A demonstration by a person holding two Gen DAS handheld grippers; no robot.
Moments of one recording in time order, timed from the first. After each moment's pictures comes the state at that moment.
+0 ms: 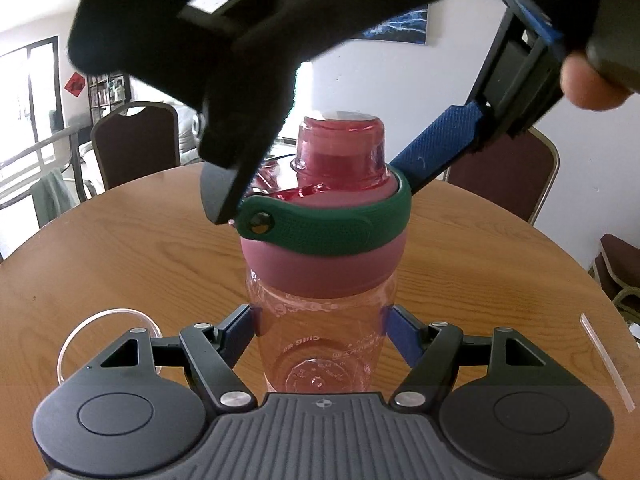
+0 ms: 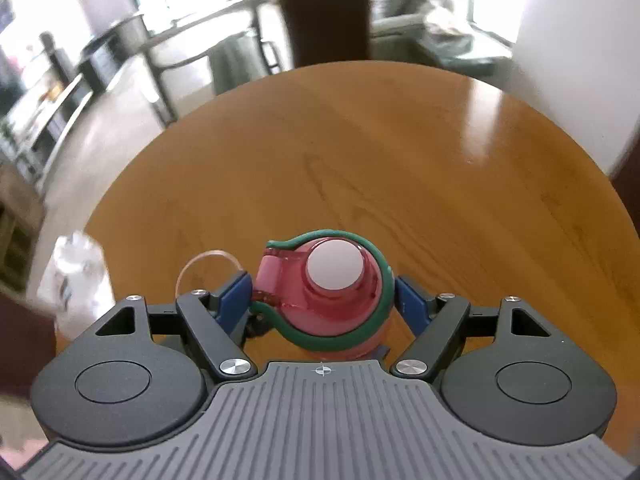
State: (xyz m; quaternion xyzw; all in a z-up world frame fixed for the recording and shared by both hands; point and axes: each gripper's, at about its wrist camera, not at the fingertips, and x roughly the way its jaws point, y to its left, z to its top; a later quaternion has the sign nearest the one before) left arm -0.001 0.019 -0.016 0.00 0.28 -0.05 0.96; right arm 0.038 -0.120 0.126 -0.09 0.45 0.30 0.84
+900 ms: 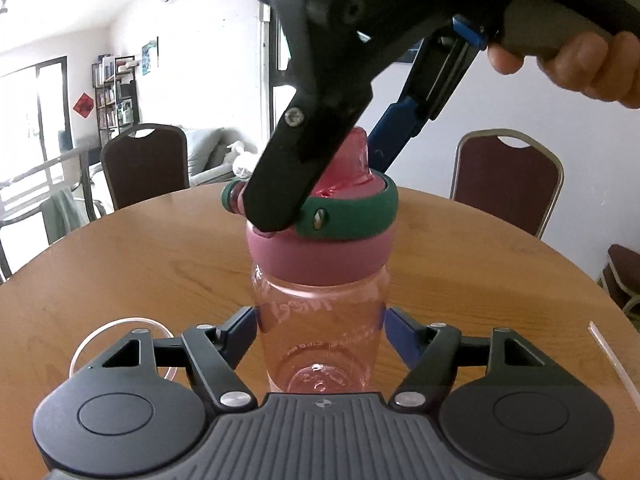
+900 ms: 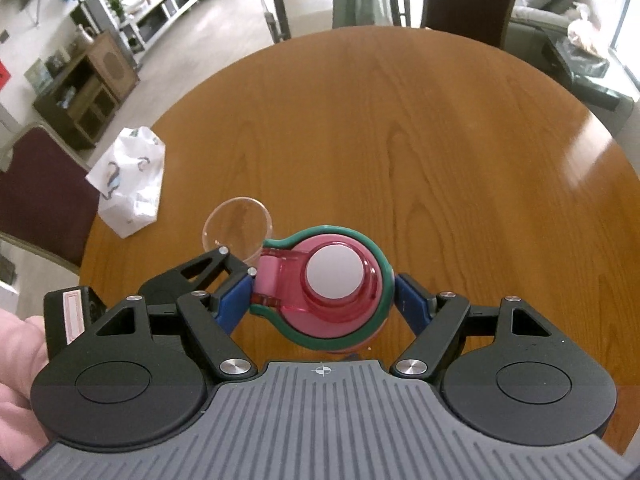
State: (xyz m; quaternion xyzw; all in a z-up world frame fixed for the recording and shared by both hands) left arm -0.004 0.015 -0.018 0.01 0.24 -0.04 0.97; right arm 0.097 -0.116 0.137 -0.20 0.48 0.45 0.73
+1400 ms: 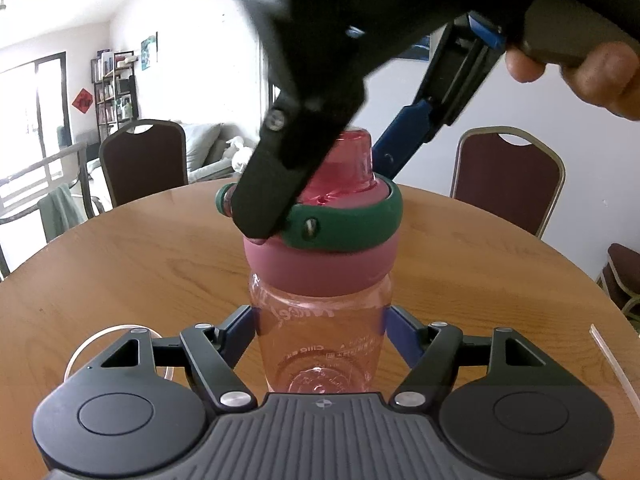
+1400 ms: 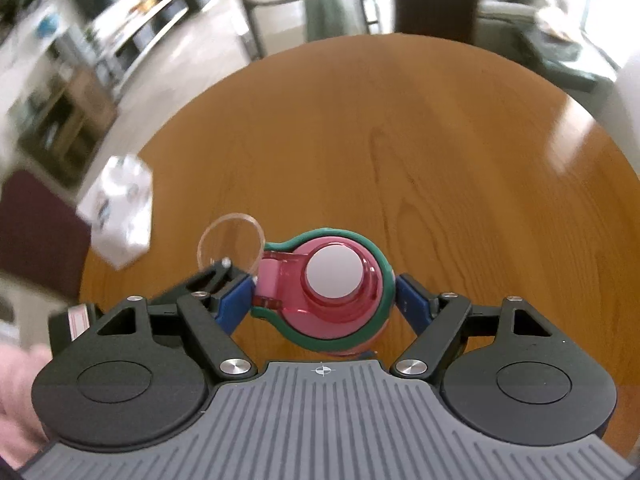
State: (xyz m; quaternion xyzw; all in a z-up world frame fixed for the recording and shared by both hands) left arm -0.001 0.011 -0.015 0.01 0.25 -0.04 0.97; right arm 0.088 -0.121 0.135 -0.14 0.48 0.39 0.77
